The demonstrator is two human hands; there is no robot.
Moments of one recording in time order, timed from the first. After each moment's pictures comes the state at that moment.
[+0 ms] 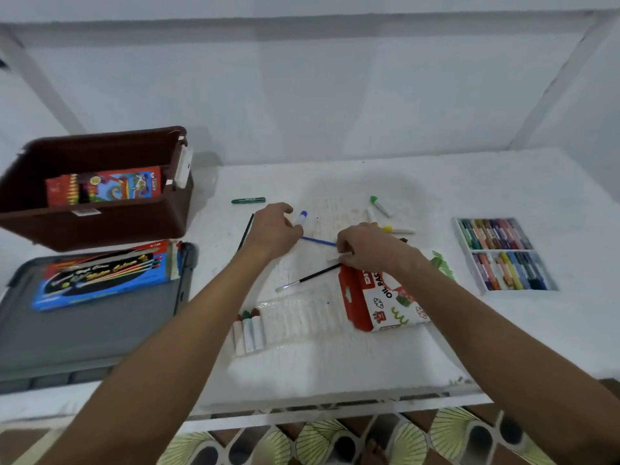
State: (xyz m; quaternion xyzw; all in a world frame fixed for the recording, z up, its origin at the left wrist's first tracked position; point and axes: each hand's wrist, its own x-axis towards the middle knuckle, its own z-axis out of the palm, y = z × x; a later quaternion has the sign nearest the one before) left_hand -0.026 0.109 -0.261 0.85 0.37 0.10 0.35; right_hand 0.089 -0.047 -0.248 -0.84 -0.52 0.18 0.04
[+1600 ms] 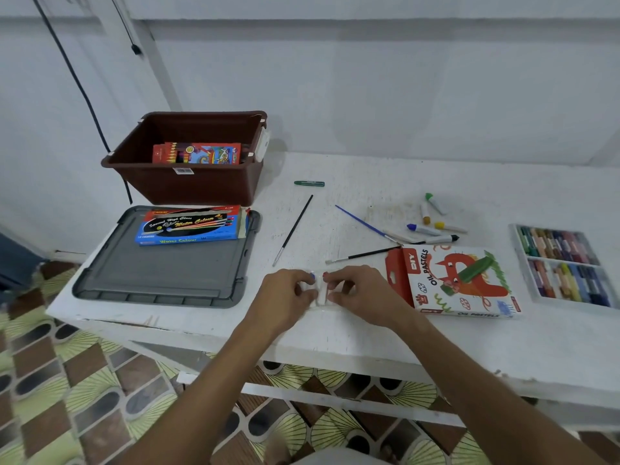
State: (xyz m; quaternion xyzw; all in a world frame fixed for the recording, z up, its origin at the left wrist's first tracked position) left_hand -0.188 0.028 -0.278 0.85 0.40 0.09 0.33; right_hand -0.039 -0.070 -0.284 -0.75 -0.51 0.28 0.31
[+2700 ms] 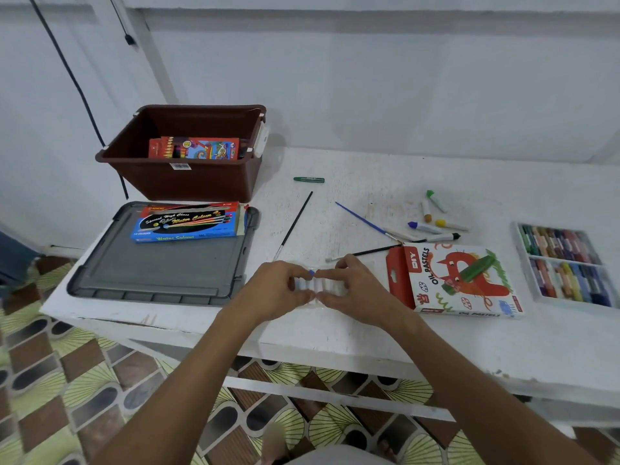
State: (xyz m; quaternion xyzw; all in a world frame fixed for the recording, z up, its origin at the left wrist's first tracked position) left_hand -0.192 0.051 -0.267 0.89 0.33 0.01 0.31; right_hand -0.042 -0.061 -0.296 -0.75 -0.54 0.26 0.28
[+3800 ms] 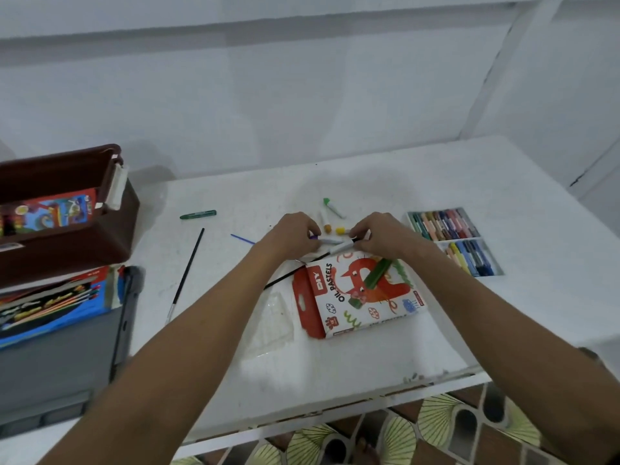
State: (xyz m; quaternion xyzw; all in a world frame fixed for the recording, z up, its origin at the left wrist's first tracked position) left_hand 0.065 0.051 -0.269 0.95 0.17 -0.07 0.23; right_hand 0.172 -0.120 -0.258 -0.88 -0.40 0.20 0.15
